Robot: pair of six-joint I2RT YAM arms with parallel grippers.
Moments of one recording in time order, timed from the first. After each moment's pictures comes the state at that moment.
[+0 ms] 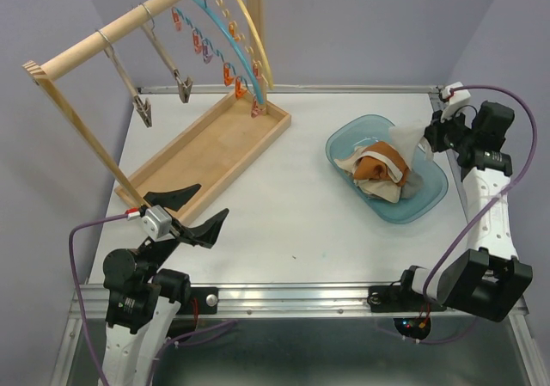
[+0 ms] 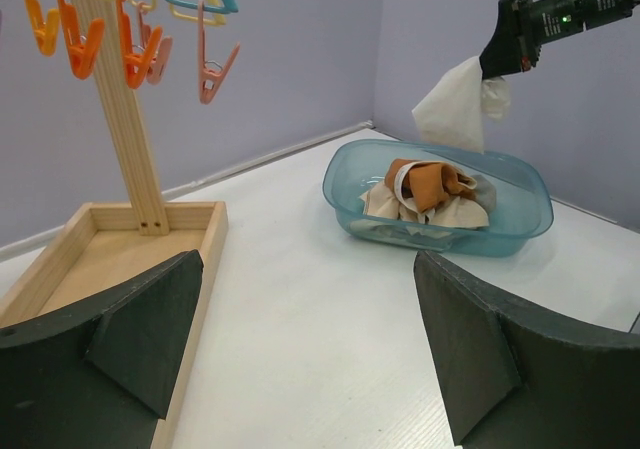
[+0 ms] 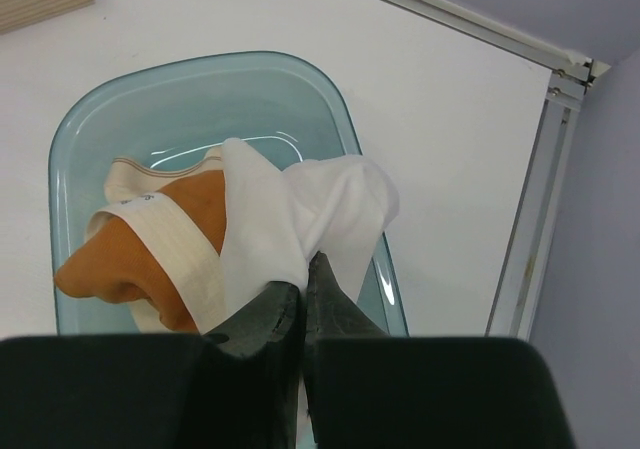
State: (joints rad) left arm -0.25 0.01 0.46 -0.13 0.47 -0.17; right arm -0.34 1.22 1.16 -0.41 -0.59 -0.41
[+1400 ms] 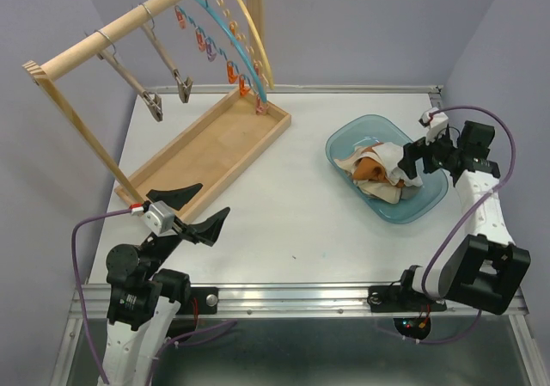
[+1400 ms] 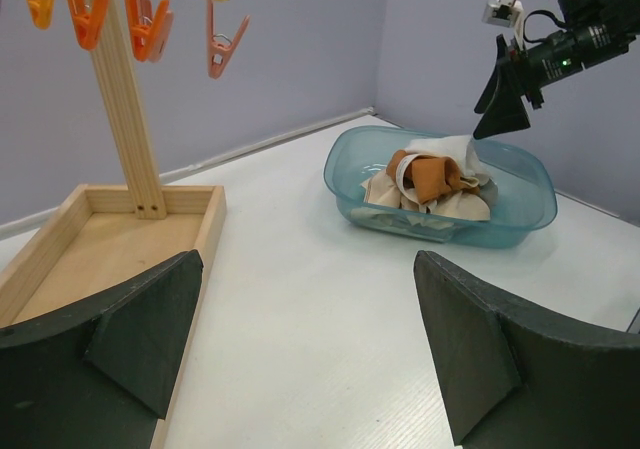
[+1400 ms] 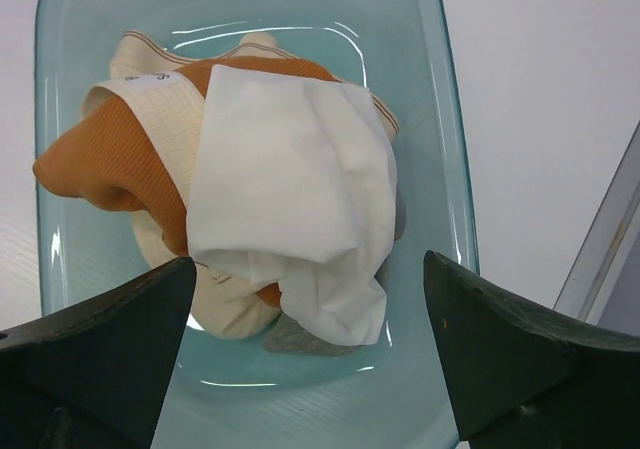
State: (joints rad) left arm -0.25 0.03 0.45 -0.14 0.46 -0.18; right arm -0.34 1.28 1.01 -0.47 -0.65 -0.59
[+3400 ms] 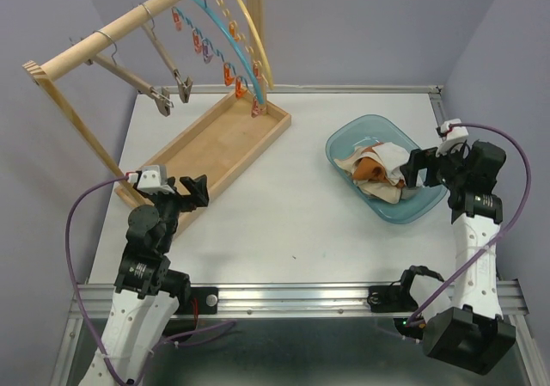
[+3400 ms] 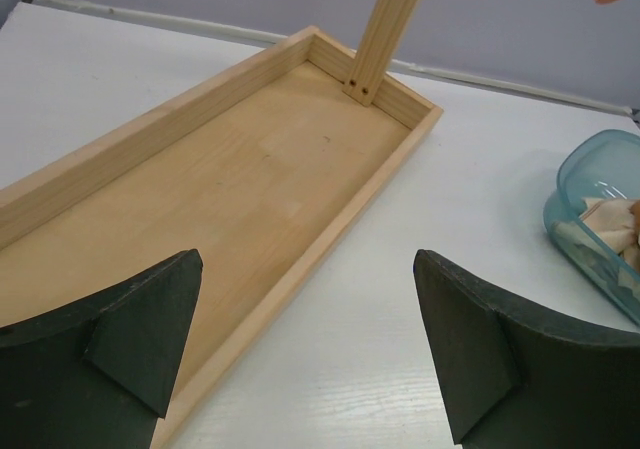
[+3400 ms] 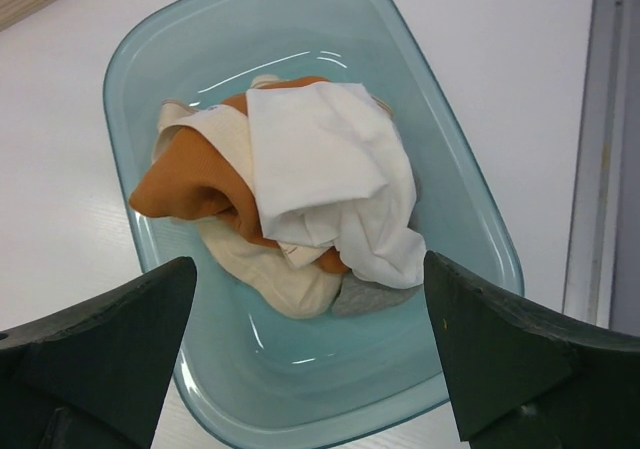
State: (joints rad) left arm -0.25 0.32 0.46 -0.20 -0.12 -0.28; right arm -0.34 0.89 0.87 -0.48 -0.58 -0.27
